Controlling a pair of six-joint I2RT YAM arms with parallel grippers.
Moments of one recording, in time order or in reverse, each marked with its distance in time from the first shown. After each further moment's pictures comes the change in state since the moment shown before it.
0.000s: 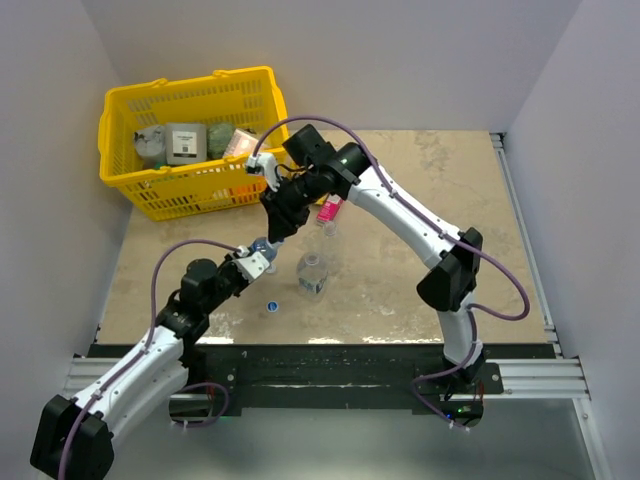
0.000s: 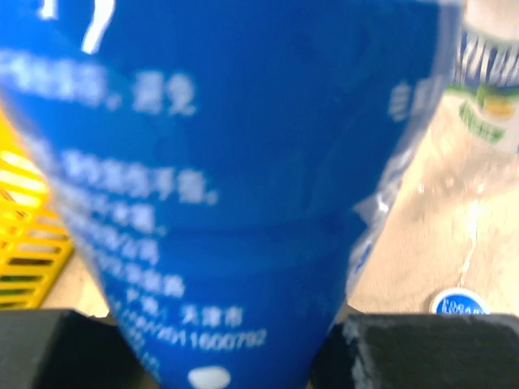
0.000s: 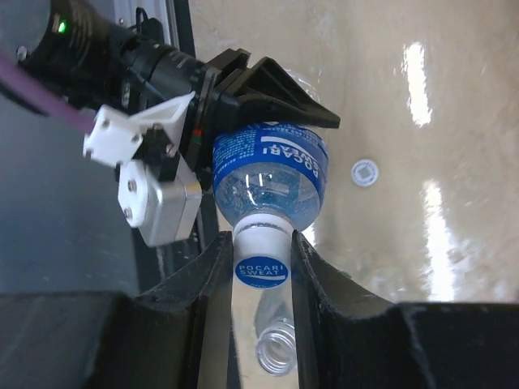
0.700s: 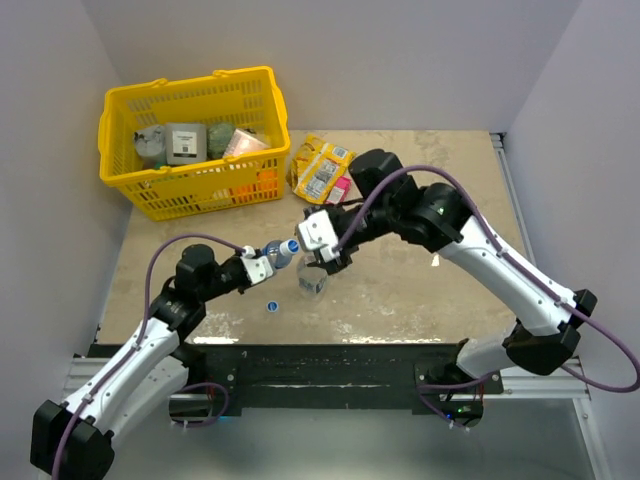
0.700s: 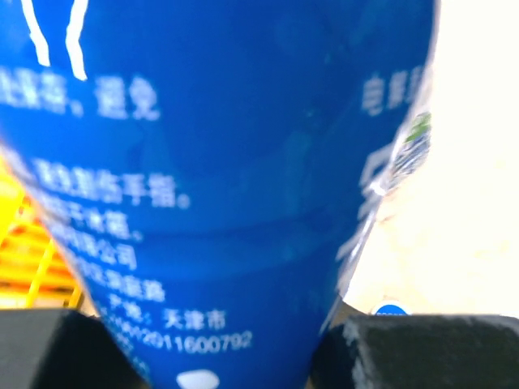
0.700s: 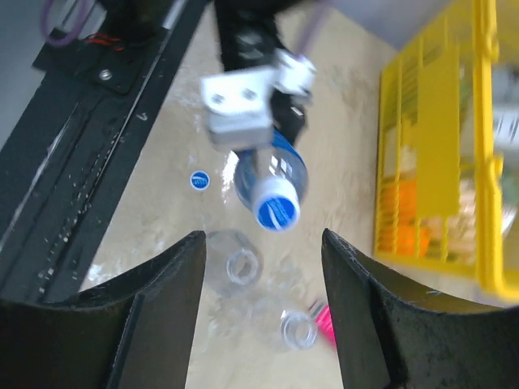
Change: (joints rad) left arm -0.010 0.024 0.146 -0.147 0.318 0.099; right arm 0.021 -0.576 -0.467 0.145 -0.006 -0.685
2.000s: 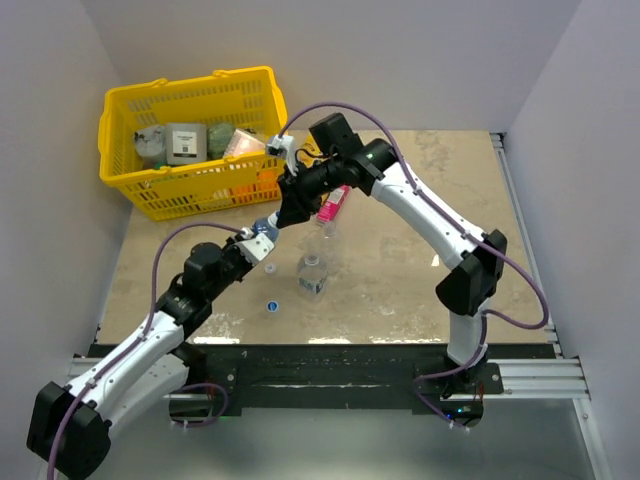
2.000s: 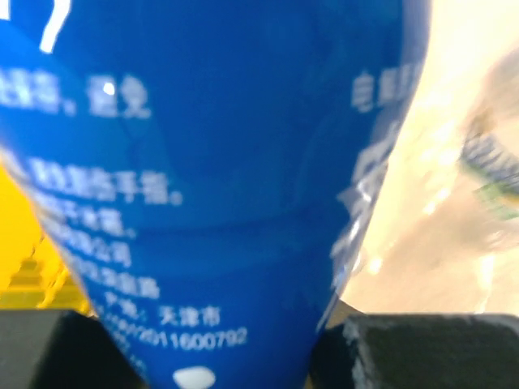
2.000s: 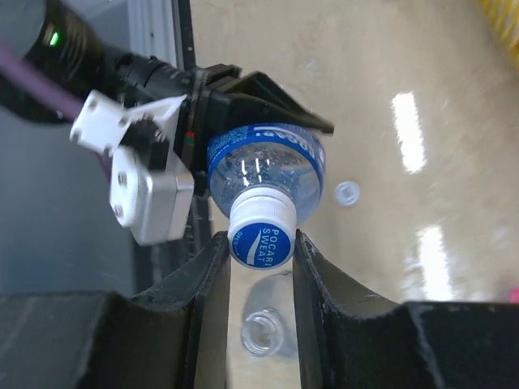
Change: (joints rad) left arm -0.042 0.061 0.027 0.079 -0.386 -0.112; right arm -0.094 0.447 0.328 0.010 -0.056 0.649
